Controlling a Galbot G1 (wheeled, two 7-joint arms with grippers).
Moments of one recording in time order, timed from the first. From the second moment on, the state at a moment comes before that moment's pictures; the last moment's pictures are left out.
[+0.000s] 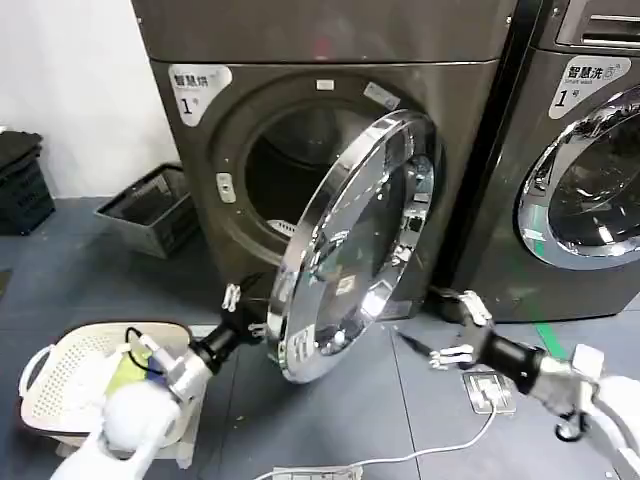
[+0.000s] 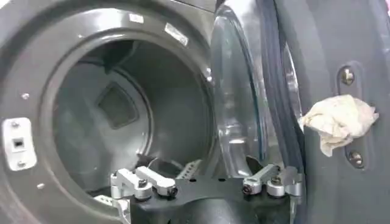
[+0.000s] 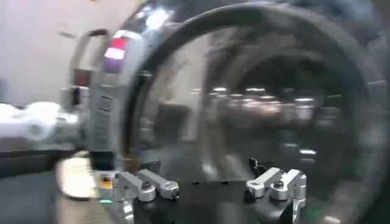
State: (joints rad) left arm 1.14 -1.00 -0.32 -1.95 -0.41 0.00 0.35; right arm -1.66 0.76 0.91 2.15 0.68 0.12 -0.51
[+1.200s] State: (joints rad) left arm 0.74 -1.08 0.13 -1.78 -0.47 -0.01 0.34; right arm -2.04 1.58 1.51 2.12 0.39 0.21 0.19
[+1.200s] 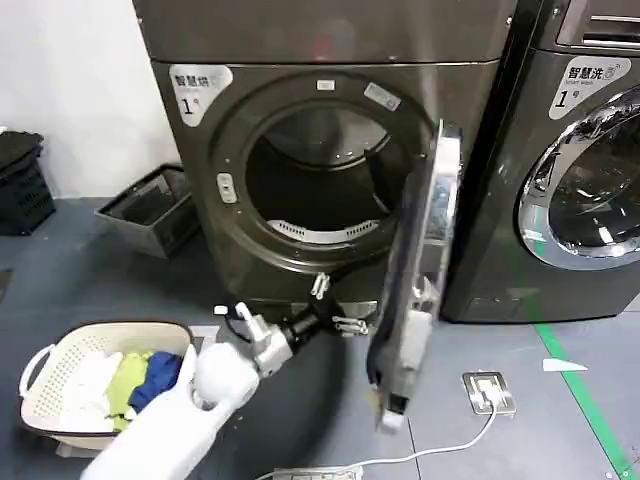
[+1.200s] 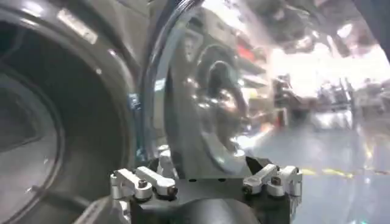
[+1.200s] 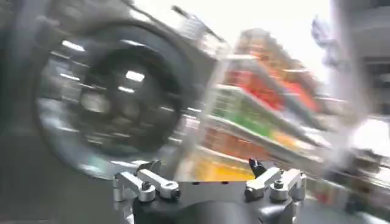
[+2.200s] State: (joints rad) left arm 0.49 -1.27 0.40 -1.61 -0.46 -0.01 0.33; right arm -1.88 1.61 1.93 1.81 0.33 0.03 0.45
